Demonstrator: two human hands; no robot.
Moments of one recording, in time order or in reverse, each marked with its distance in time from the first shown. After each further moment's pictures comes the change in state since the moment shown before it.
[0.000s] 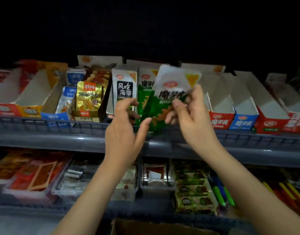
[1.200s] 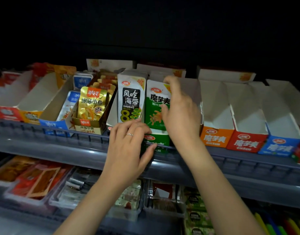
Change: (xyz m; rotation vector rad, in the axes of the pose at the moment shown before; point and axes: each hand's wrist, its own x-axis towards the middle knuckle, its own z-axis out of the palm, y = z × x) left_hand -0.002 -0.047 0.027 0.429 -0.103 0.188; right_hand 0.072 0.066 0.037 -0.865 0.169 -0.100
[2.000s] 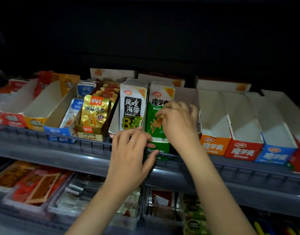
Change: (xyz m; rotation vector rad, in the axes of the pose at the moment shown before) left_hand 0.002 0.005 0.002 0.001 0.010 -0.038; right_hand 0.008 0.006 -0.003 -0.145 -0.341 -0.024
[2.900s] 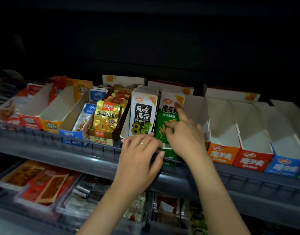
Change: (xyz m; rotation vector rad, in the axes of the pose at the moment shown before) left_hand 0.008 -0.003 -0.012 -0.074 -0.068 -0.006; right_hand -0.004 -0.007 0.000 0.053 -0.198 0.081
